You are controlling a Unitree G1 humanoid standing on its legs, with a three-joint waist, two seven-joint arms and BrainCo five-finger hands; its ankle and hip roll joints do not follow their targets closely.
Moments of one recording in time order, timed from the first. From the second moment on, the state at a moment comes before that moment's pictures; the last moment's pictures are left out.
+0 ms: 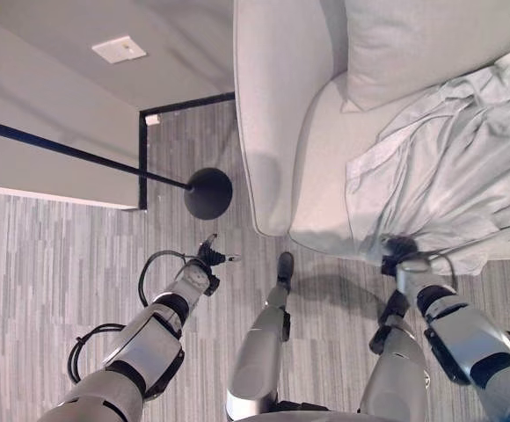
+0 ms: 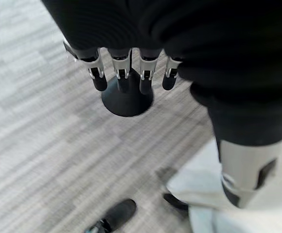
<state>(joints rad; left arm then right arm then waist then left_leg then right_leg) -0.61 0.29 -0.59 1.22 -0.13 -0.04 0.20 -0.67 -0.24 0.47 1.27 0.63 -0.06 -0.20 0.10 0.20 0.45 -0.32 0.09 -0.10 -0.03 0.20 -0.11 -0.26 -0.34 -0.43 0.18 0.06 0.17</state>
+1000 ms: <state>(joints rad) -0.03 0.34 -0.53 1.07 0.18 -0.05 0.23 -0.69 -0.18 0.38 0.24 1.17 -0.24 -0.19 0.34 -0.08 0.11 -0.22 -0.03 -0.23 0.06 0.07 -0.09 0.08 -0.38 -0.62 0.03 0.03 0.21</state>
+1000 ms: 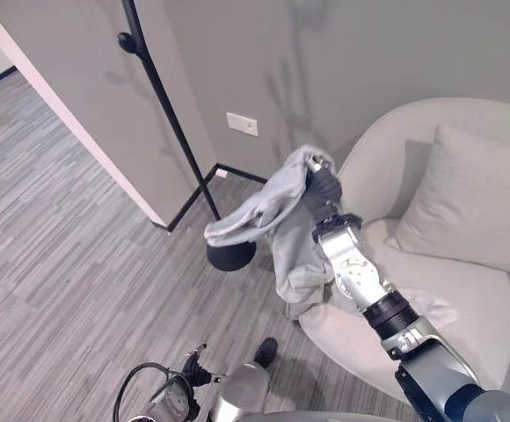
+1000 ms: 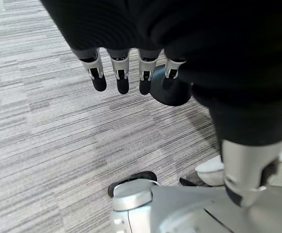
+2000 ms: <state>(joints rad) -0.04 0.46 -0.34 0.74 -0.20 -0.07 0.23 -1.44 -0.29 0.35 0.66 1.19 -0.32 -0.29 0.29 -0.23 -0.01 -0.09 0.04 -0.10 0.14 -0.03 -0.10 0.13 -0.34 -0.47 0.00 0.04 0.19</state>
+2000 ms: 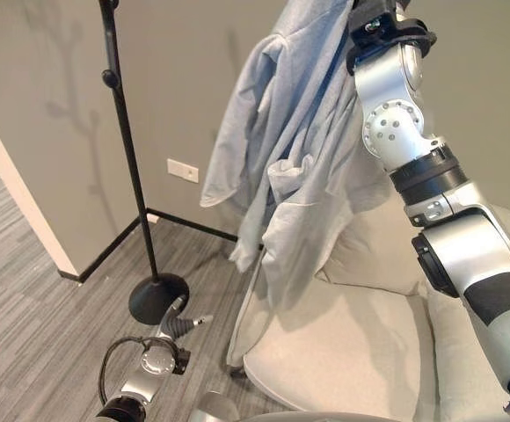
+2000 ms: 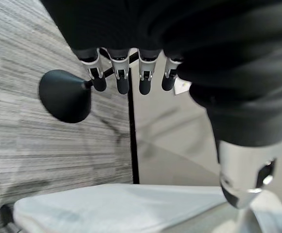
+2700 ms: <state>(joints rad) -0.38 0.34 -0.73 0.74 -0.01 -0.11 0.47 -1.47 -0.14 0.54 0.61 1.19 -0.32 -0.36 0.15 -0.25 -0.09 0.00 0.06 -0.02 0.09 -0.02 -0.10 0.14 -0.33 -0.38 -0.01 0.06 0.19</state>
